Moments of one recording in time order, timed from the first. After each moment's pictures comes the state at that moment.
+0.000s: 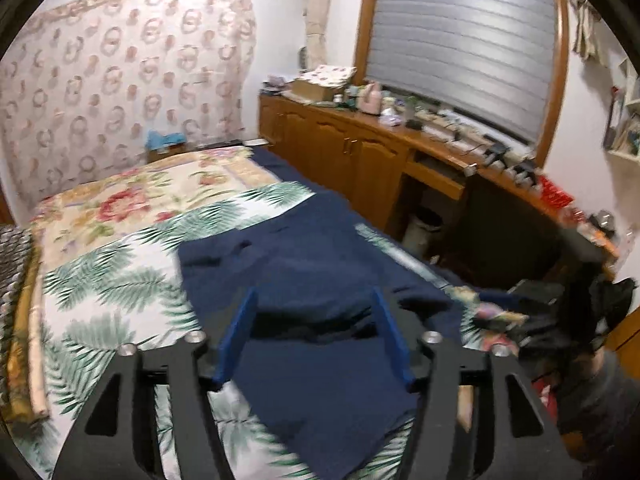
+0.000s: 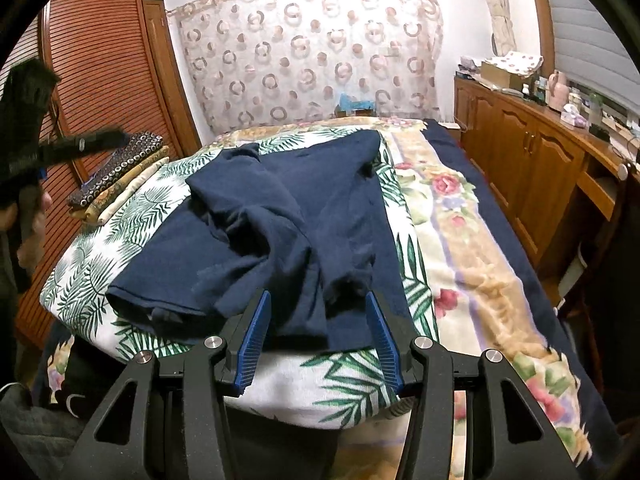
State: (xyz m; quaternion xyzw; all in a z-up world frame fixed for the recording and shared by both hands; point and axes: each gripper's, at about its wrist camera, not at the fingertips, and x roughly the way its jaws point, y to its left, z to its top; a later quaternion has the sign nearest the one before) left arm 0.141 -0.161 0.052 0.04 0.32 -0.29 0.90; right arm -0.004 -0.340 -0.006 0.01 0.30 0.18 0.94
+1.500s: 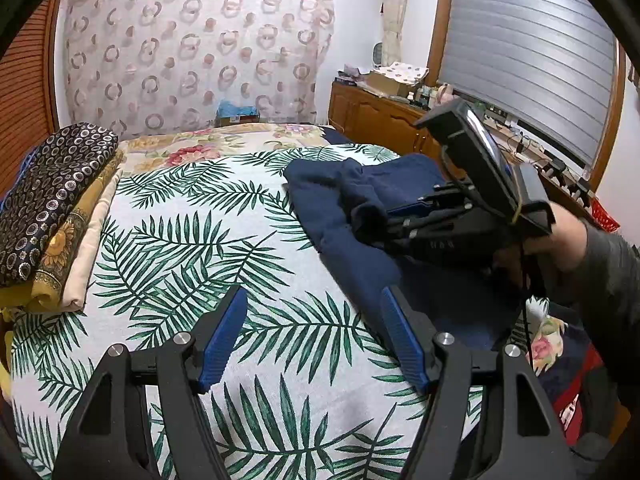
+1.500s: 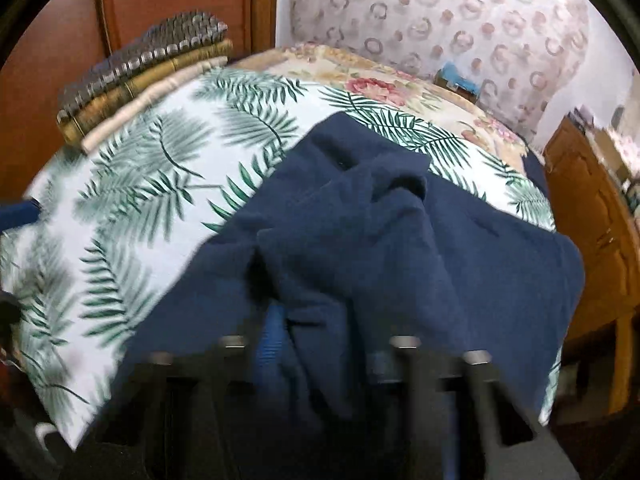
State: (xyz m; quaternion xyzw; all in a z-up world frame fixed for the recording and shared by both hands) left arm 0.114 -0.072 -0.019 -0.01 0.34 -0.18 0.92; right arm 0.187 -0.188 -0.019 -0.21 0.39 0.26 0.86
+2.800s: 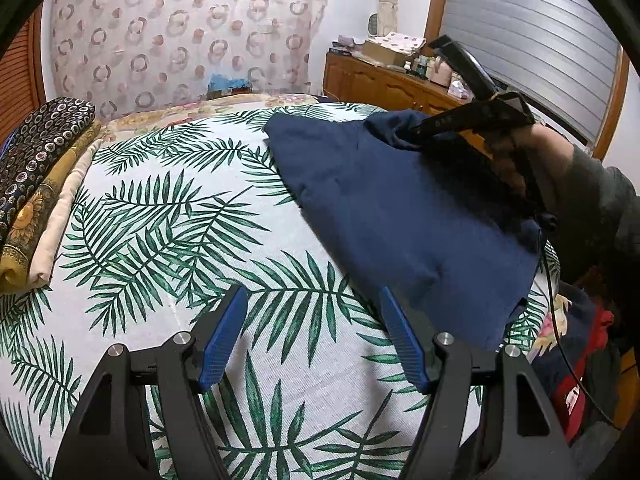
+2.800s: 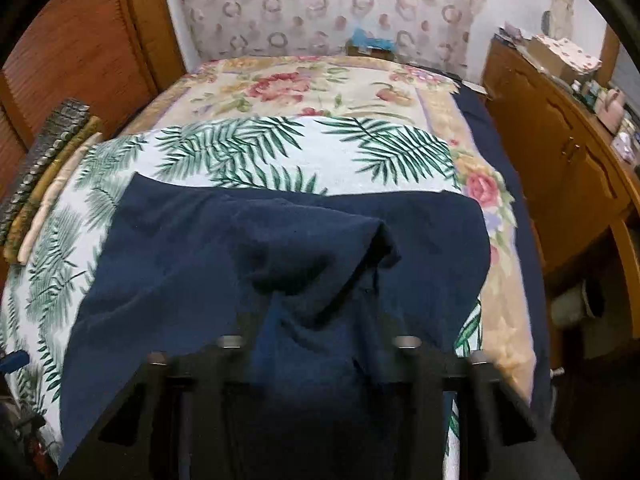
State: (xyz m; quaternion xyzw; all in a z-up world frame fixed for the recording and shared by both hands) left arm 0.114 -0.101 -0.049 0.00 0.39 -0.19 0.90; right arm 0.348 -0.289 -0.004 -0.07 0.43 0.17 0.88
